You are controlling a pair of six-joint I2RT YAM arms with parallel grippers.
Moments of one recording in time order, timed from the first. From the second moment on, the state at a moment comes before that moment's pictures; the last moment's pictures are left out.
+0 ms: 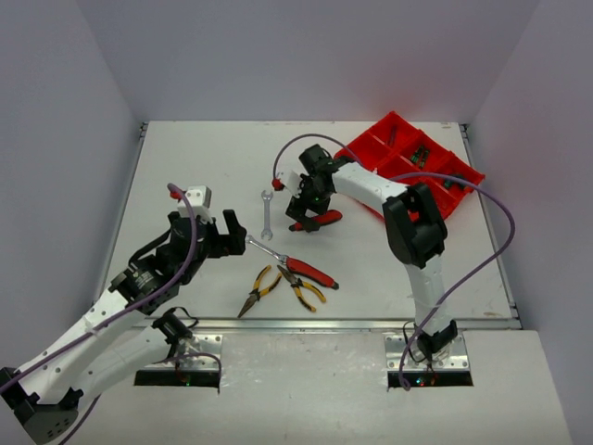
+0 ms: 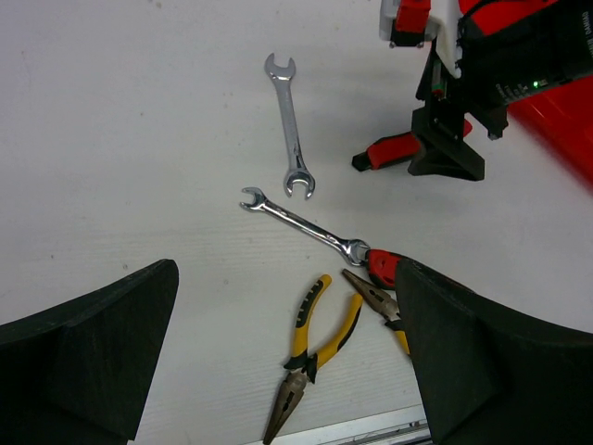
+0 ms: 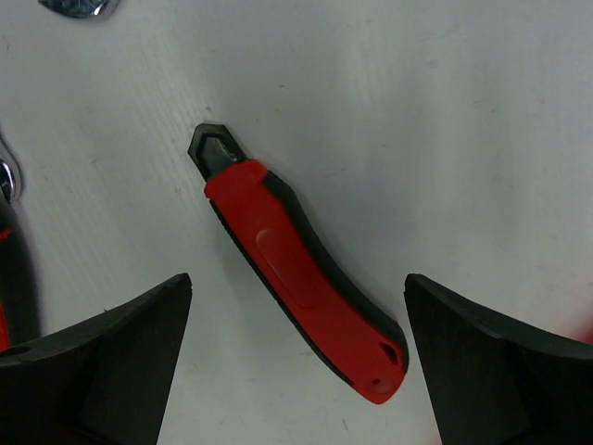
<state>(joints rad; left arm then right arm) -0.65 0.66 0.75 -0.58 -0.42 -0.49 0.56 2.16 1.67 -0.71 -0.24 -0.64</state>
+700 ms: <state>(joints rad) -0.65 0.66 0.75 -0.58 -0.42 -0.49 0.55 2.06 1.43 -0.46 -0.23 -0.42</state>
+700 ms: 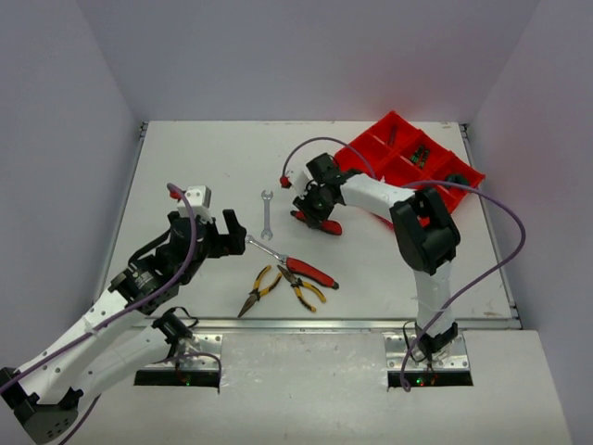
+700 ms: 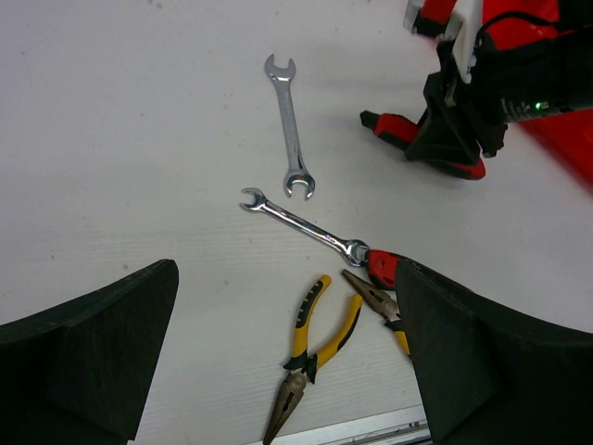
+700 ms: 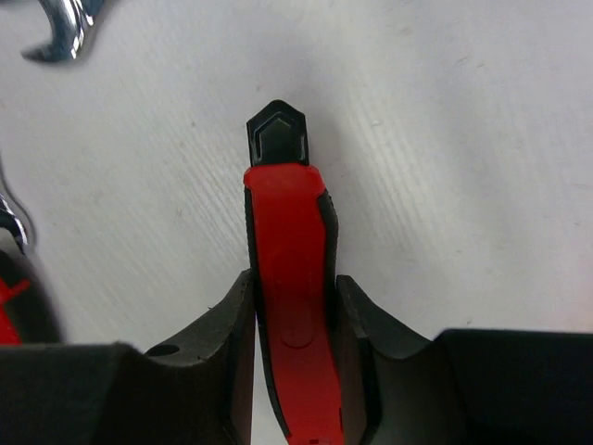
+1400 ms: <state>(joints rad) -0.65 0.64 0.75 -0.59 -0.43 -0.49 0.12 2.14 1.66 -0.15 -0.05 0.66</state>
